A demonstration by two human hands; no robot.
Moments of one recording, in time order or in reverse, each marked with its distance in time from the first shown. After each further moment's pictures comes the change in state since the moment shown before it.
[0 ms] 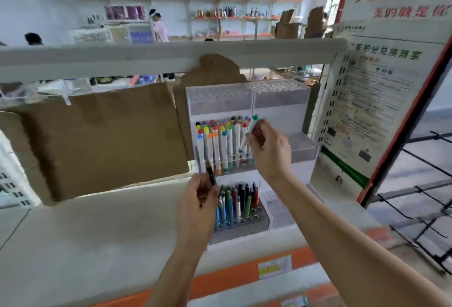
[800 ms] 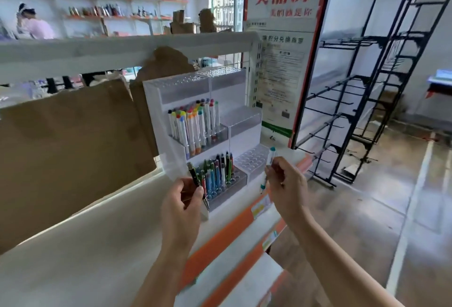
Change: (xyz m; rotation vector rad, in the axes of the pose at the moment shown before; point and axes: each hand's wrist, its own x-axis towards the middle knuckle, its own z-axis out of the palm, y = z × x) left_hand -0.022 -0.037 -0.089 -0.208 -0.370 -0.022; right_hand -0.181 -0.047 -0.017 -0.195 0.398 0.314
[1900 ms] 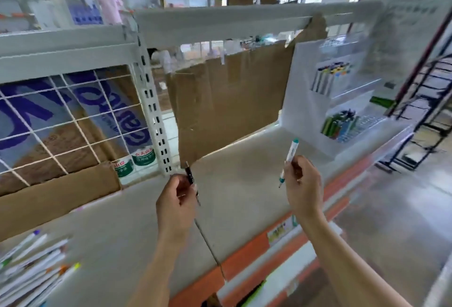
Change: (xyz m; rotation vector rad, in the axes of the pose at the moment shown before) left_hand -0.075 -0.063 -0.399 0.141 0.135 -0.090; right_hand -0.220 -0.266 0.164 0.100 -0.064 0.088
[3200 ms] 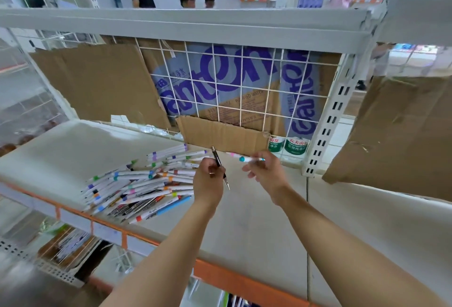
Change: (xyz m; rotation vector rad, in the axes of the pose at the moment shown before) left_hand -0.002 -0.065 -0.128 0.104 0.758 -0.458; right_hand -0.074 -0.148 0.232 0.424 -1.320 0.124
